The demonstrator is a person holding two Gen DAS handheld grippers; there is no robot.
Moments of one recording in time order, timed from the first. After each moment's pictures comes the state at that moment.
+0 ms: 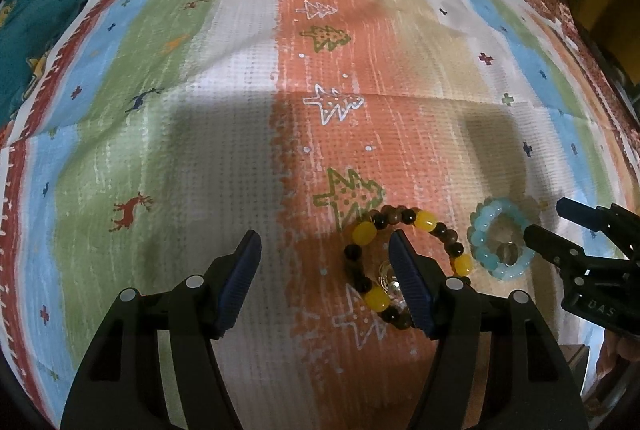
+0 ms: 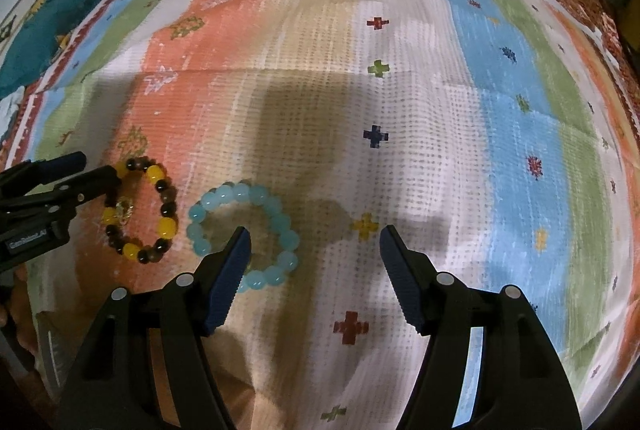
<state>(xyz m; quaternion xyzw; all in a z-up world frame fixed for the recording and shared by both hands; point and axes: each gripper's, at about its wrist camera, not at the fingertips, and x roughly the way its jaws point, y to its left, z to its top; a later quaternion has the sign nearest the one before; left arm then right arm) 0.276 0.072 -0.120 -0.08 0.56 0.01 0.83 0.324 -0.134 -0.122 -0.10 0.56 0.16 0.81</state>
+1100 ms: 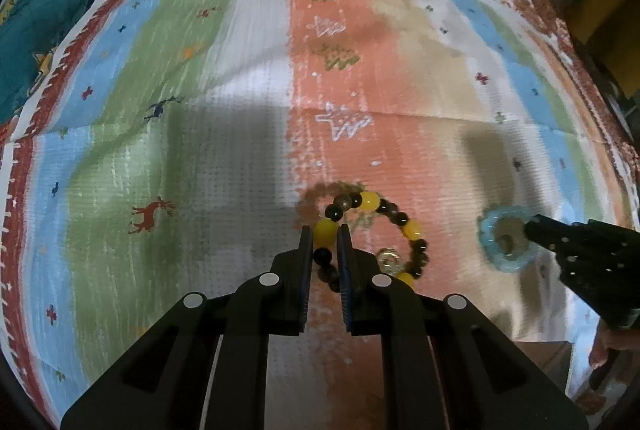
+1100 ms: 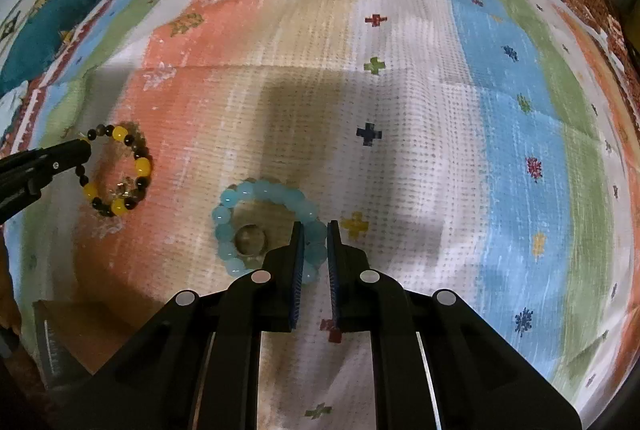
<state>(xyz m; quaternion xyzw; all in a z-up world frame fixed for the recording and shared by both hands) 0.267 0.085 -0.101 -0.10 0.54 0.00 0.83 0.324 -0.141 -0.121 -0.10 0.56 0.17 0.80</state>
